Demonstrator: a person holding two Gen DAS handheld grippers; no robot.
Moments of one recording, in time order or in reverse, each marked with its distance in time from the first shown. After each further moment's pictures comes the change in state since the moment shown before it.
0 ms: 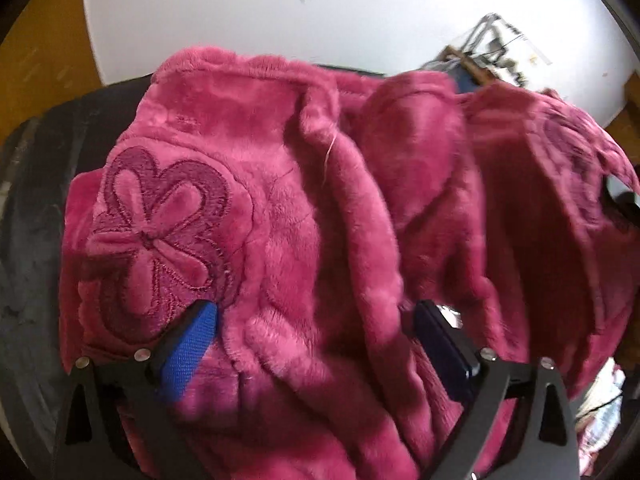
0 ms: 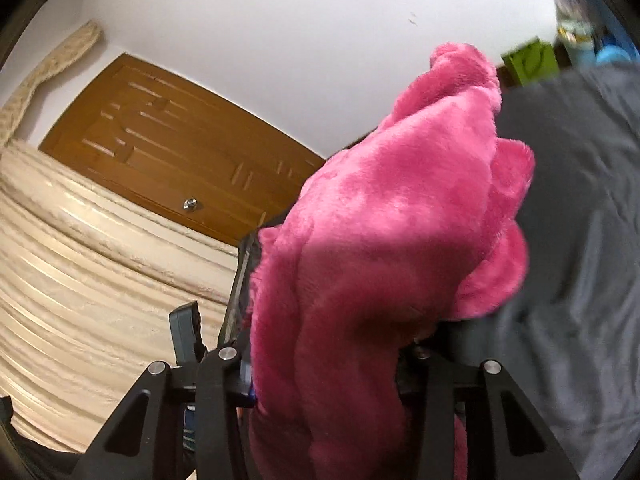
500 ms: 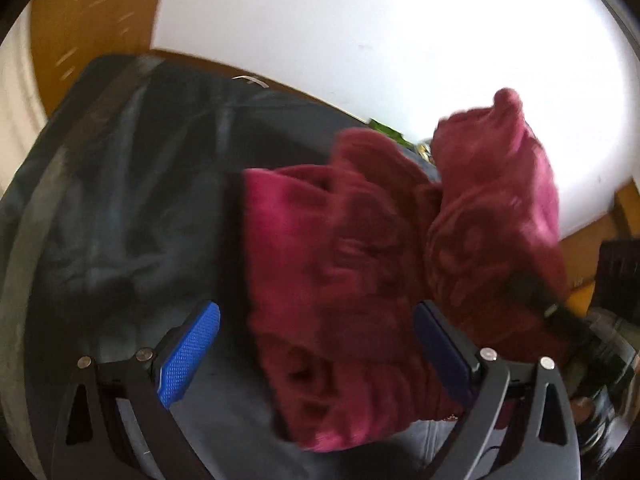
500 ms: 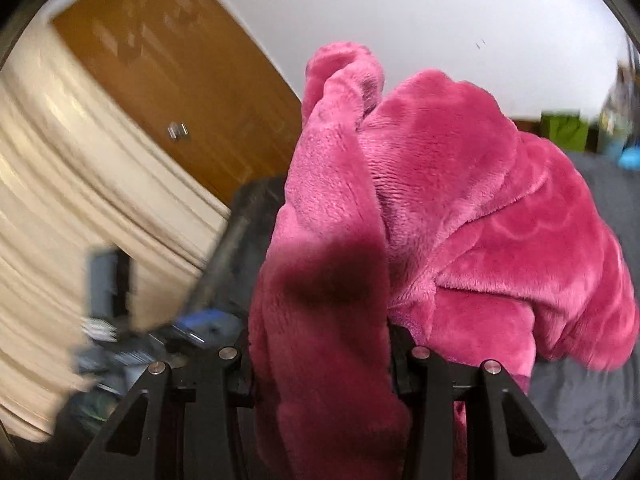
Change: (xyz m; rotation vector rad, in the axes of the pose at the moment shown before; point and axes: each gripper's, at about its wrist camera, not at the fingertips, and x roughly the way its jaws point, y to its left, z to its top) left arm -0.105 0.159 -0.061 -0.318 -0.118 -0.109; right arm 0.170 0.170 -0.054 -0.338 0.081 -0.281
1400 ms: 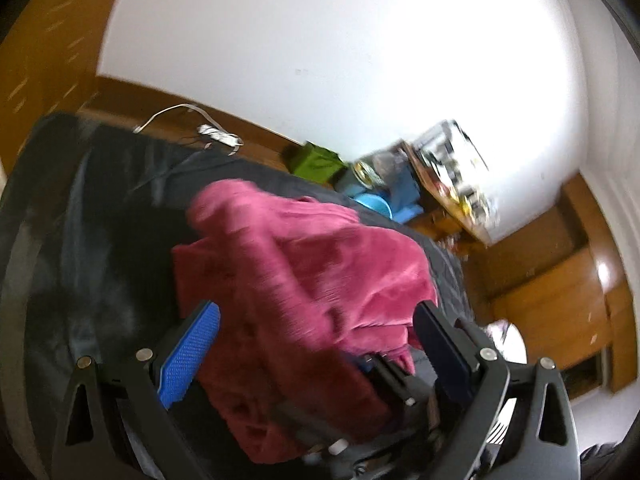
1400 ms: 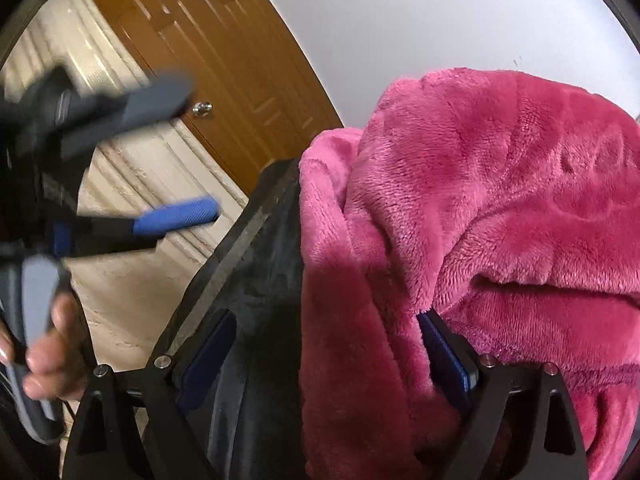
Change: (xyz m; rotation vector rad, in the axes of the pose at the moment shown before) left arm -0.044 -0.087 0.061 0.147 -0.028 -0.218; right arm 0.061 0.050 -0.048 -0.036 -0.080 0.095
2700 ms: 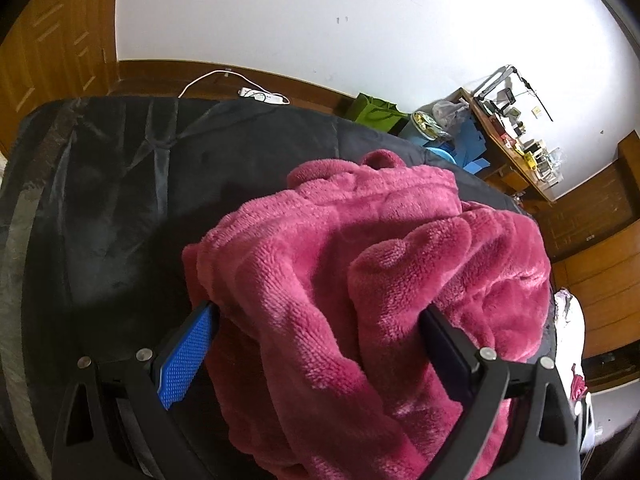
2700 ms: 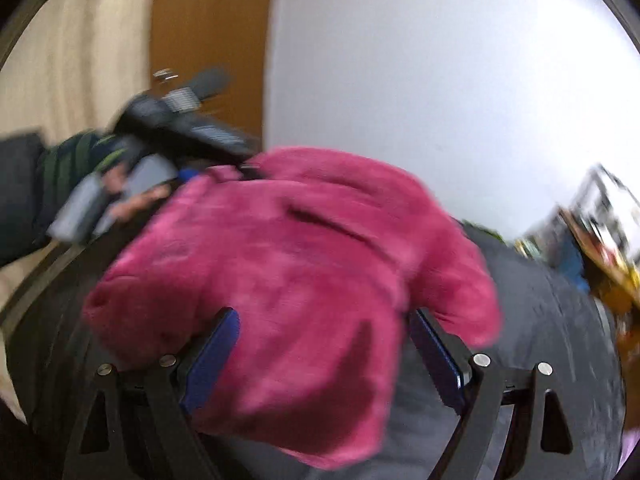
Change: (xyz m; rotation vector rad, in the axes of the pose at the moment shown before) left arm 0.119 0.038 0.009 0.002 0.145 0.256; right arm -0.096 -0.010 -0.060 -0.388 -0.103 -0.418
